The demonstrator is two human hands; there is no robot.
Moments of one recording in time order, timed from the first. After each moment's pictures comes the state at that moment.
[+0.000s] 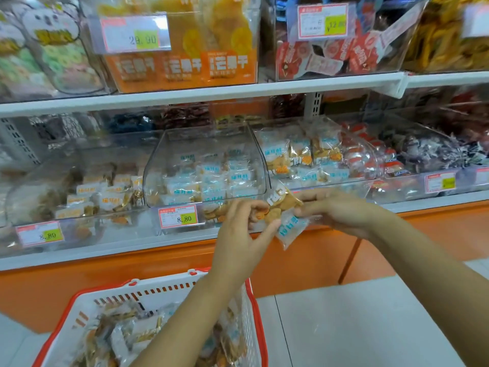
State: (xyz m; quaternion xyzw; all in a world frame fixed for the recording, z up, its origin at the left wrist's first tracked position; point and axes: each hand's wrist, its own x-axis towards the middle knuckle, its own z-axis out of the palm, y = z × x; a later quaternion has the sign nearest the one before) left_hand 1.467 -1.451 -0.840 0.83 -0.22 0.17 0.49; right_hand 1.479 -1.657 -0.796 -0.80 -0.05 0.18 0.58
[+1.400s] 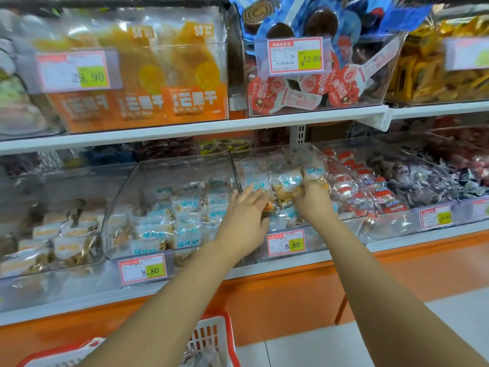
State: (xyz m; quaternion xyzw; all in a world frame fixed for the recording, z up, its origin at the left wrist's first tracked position) left_hand 1.587 -1.515 -0.807 0.94 -0.31 0.11 0.14; right_hand 1.610 -1.689 -0.817 -0.93 0.17 -0.15 0.30
